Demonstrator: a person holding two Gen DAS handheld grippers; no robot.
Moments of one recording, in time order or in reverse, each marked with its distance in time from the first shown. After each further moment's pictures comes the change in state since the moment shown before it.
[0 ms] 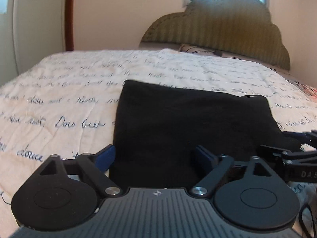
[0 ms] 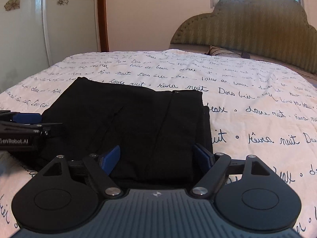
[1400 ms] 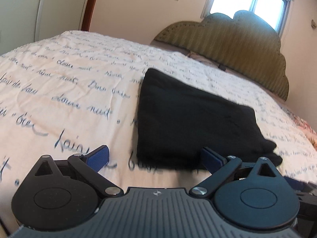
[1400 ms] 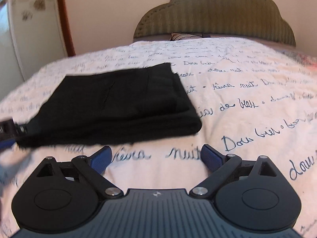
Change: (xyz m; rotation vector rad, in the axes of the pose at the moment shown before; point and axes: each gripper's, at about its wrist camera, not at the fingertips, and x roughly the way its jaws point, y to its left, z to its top) left arm -0.076 0.031 -0.040 -0.185 -0.003 -0.066; right arm -0.059 0.046 -0.044 0.131 0.052 -0.202
